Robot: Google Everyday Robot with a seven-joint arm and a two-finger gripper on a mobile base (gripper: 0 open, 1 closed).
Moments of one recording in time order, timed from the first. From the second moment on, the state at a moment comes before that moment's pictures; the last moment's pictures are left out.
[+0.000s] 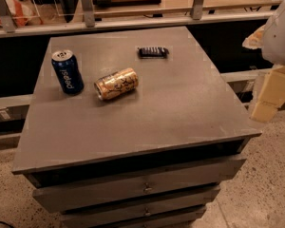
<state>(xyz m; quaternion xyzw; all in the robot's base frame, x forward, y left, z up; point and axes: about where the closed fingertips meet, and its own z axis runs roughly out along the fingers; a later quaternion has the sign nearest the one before) 0.438 -0.217 0.976 -0.60 0.78 -0.03 0.16</state>
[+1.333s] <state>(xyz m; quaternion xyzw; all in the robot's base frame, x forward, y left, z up) 0.490 -0.170 0.962 -0.66 0.73 -0.03 0.18</state>
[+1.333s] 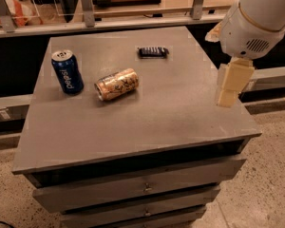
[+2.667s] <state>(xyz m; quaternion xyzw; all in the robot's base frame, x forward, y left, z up) 0.547 -0.087 0.946 -0.74 0.65 -0.01 0.19</state>
